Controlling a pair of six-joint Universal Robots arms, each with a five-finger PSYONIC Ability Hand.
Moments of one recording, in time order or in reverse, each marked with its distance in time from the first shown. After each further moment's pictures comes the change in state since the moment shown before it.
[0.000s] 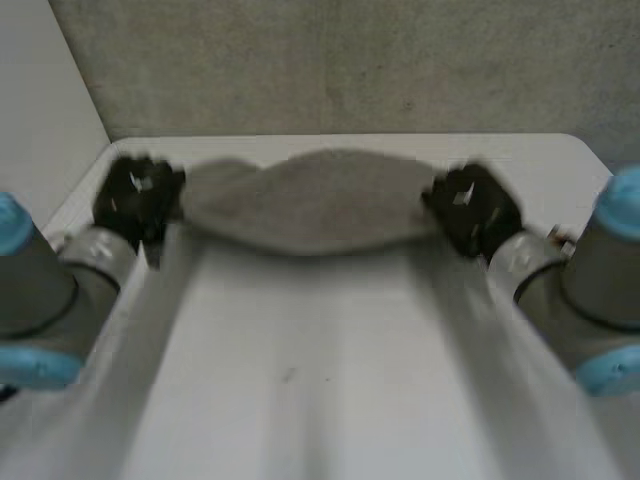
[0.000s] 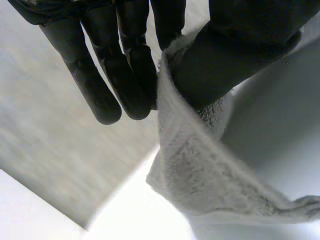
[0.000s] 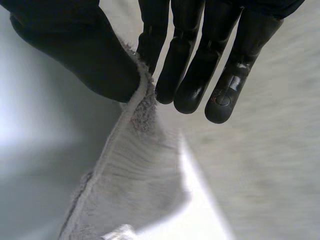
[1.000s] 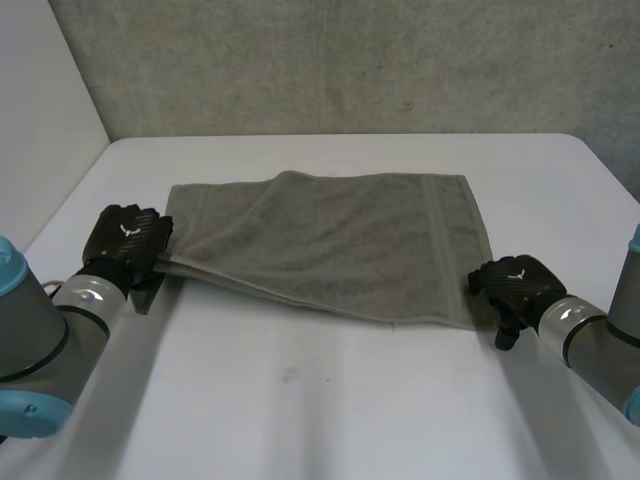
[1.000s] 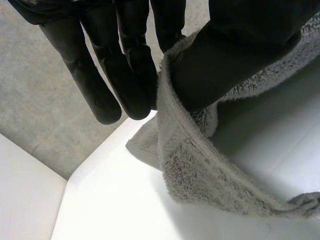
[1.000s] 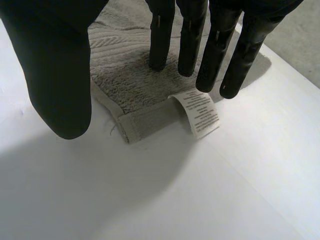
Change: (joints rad) left arm 0.067 -0.006 -0.184 0.053 0.008 0.006; right arm -0.221 0.113 0.153 0.149 -0.064 0.159; left_hand 0.000 0.000 0.000 0.000 0.000; right_hand -0.530 -0.684 -0.684 -0.694 -0.679
